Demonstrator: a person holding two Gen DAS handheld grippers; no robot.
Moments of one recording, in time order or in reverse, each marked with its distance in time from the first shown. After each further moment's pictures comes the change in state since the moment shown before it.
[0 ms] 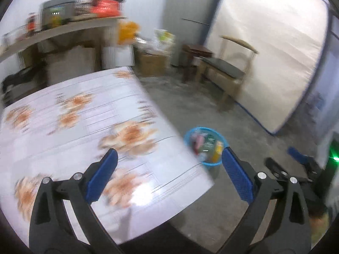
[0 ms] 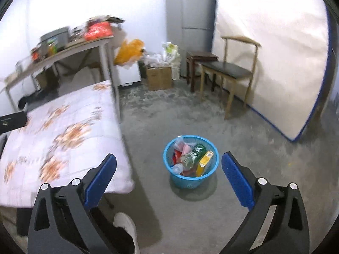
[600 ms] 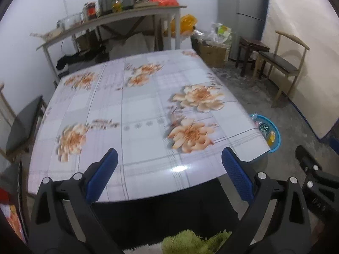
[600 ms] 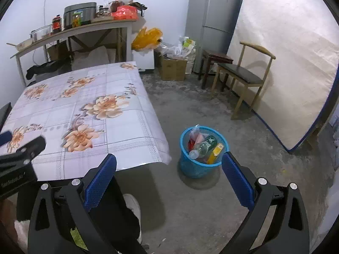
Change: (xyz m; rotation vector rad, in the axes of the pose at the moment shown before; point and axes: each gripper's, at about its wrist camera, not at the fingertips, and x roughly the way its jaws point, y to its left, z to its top) left arm -0.035 0.031 -0.081 -0.120 0.048 0.381; right arm -0.028 0.087 -0.025 -0.105 0.043 -0.045
